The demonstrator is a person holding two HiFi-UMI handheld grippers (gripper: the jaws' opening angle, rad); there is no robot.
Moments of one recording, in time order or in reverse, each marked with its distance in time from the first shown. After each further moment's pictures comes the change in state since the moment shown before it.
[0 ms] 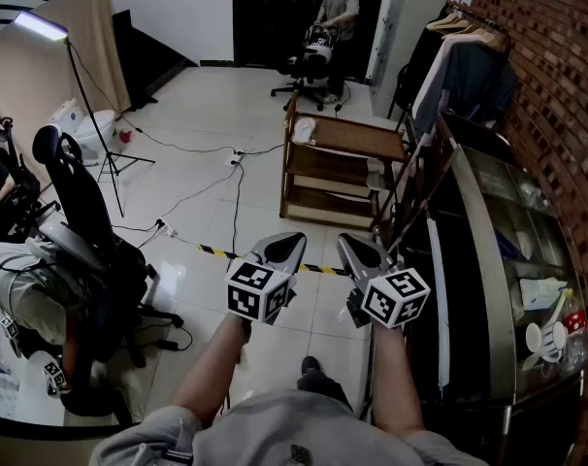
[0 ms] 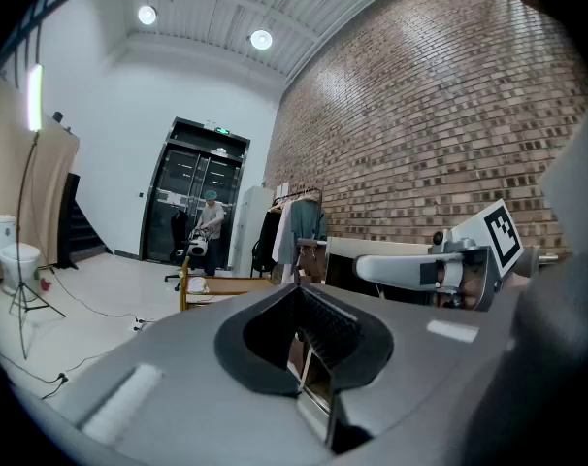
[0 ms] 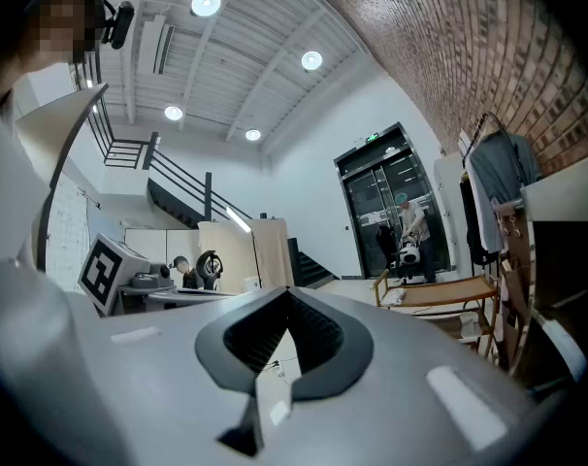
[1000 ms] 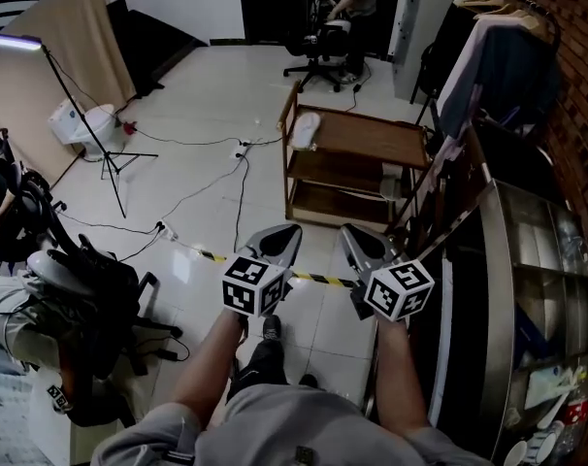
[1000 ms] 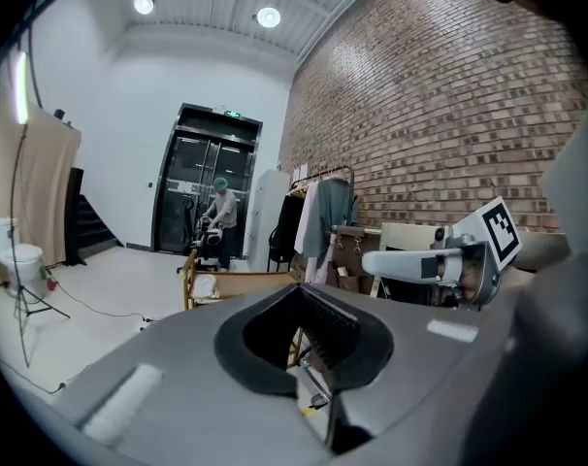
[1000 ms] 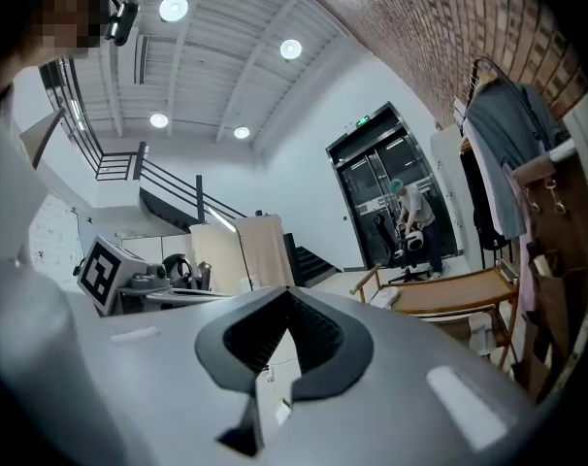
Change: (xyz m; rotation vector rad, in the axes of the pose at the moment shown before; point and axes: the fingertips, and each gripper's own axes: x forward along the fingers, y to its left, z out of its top) left arm 0.218 0.106 0.009 -0.018 0.076 0.088; right arm 0.132 -0.217 0.010 0.073 0.042 0.045
